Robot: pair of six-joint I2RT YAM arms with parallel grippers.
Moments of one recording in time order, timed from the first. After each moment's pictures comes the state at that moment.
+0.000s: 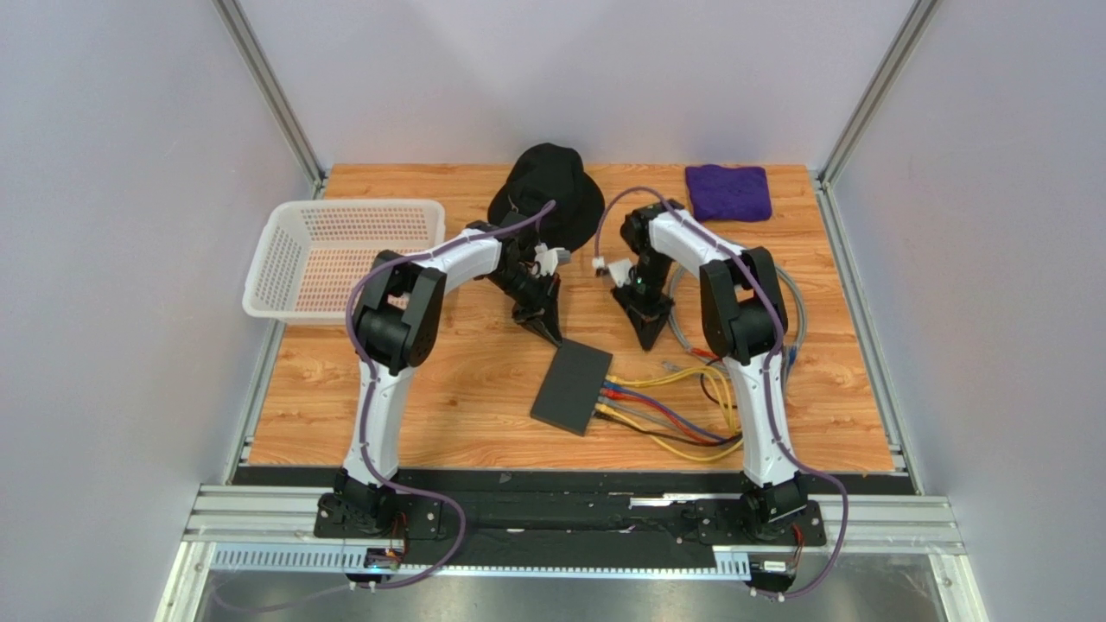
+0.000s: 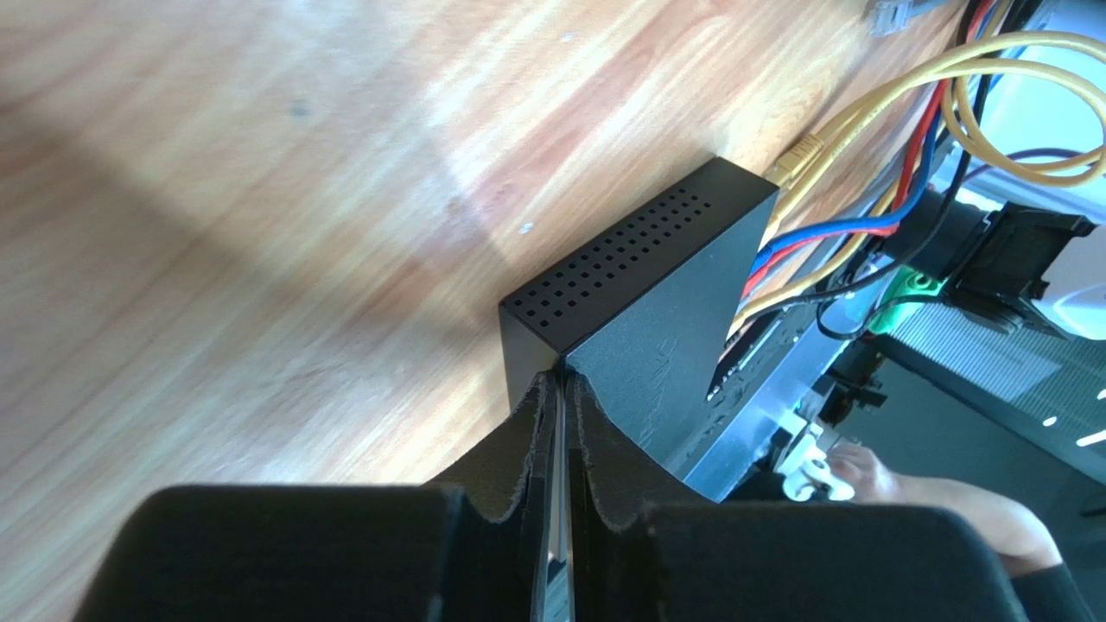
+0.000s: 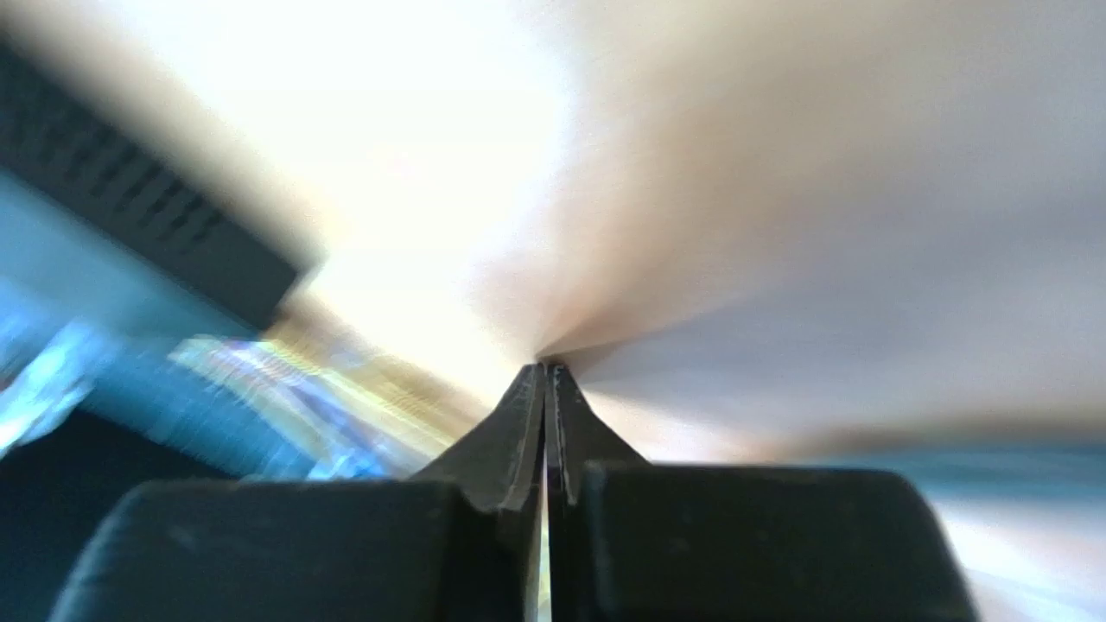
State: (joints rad) left arm -0.45 2.24 1.66 -0.85 0.77 -0.14; right arm 0.36 2.35 1.84 -1.37 -0.32 -0.31
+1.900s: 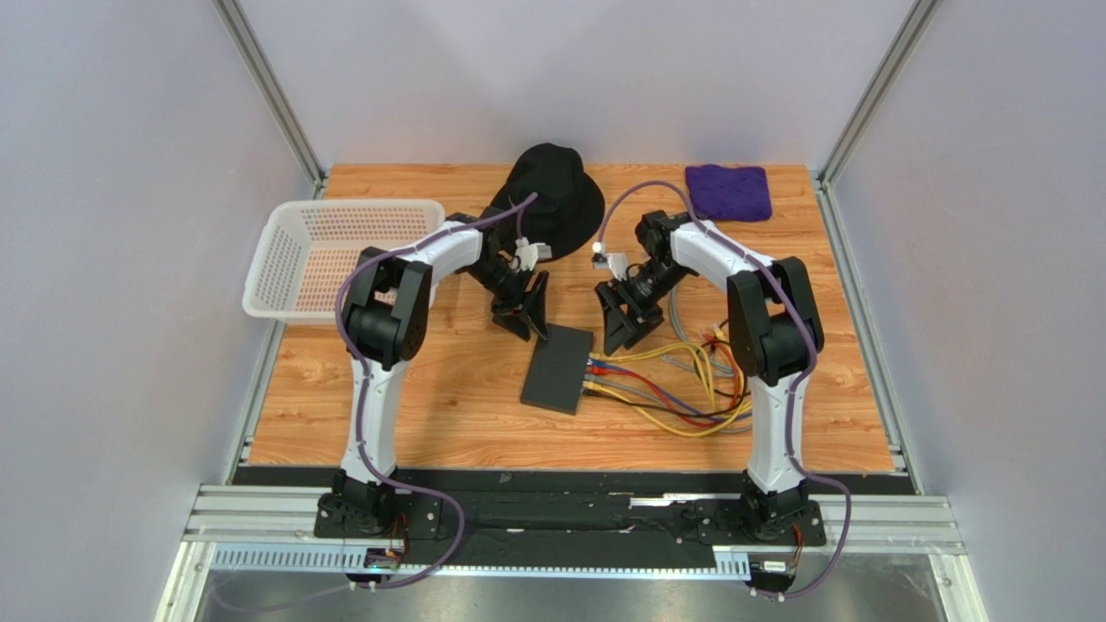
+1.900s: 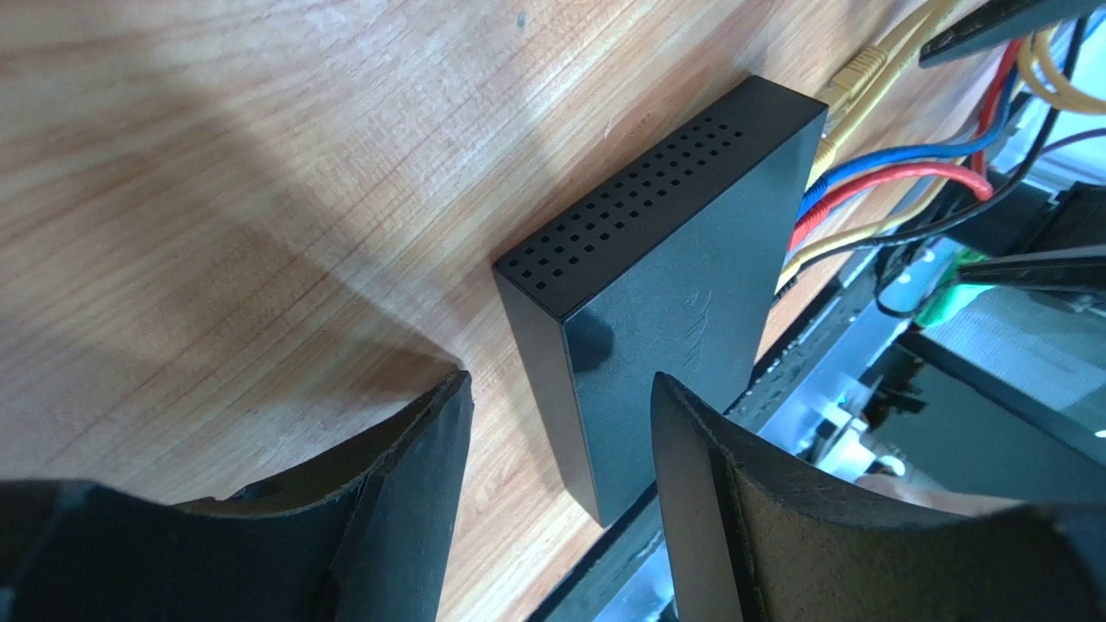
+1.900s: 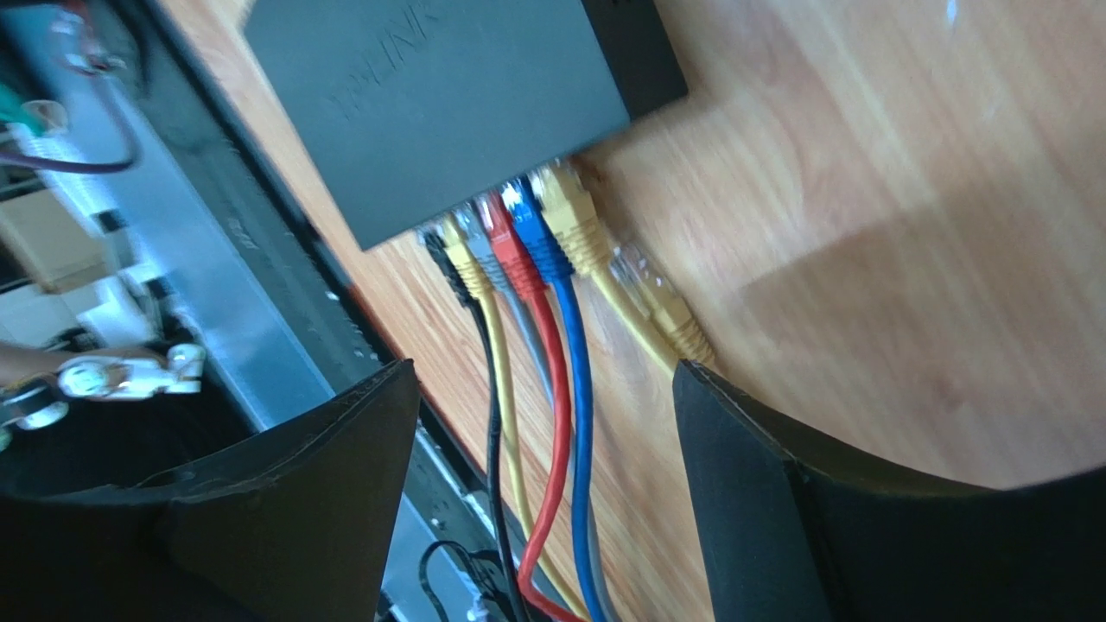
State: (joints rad) left arm -0.37 2.24 1.68 -0.95 0.74 0.01; right arm 0.34 2.12 1.62 -1.13 -0.74 -0.37
